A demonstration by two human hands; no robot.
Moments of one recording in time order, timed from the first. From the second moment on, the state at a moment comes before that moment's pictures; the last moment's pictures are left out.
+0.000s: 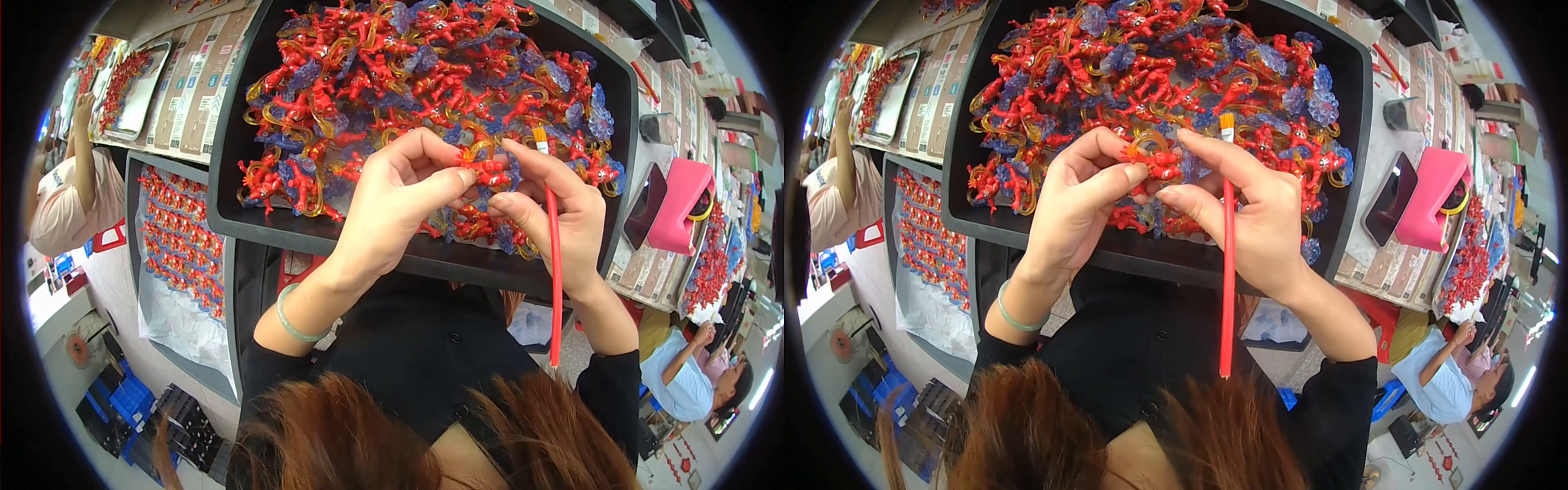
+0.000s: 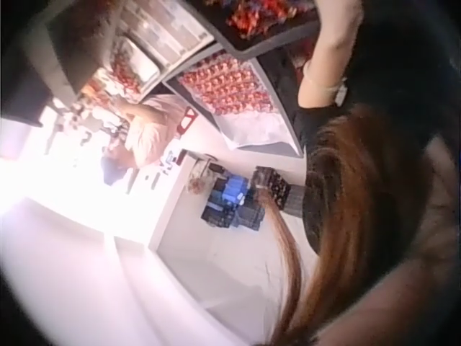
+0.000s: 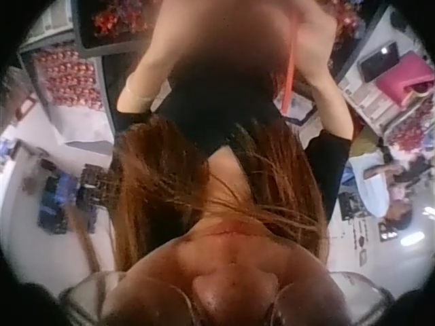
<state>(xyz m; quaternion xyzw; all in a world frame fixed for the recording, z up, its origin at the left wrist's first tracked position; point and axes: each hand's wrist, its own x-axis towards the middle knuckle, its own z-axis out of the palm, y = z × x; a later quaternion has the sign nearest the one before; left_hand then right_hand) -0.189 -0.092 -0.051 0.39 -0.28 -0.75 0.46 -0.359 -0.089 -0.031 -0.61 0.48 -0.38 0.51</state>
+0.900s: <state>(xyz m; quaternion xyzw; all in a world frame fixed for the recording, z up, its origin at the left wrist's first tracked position) -0.187 -0.079 -0.033 0.25 -0.70 -0.34 0.58 -0.369 -0.083 -0.027 -0.81 0.26 -0.48 0.20</state>
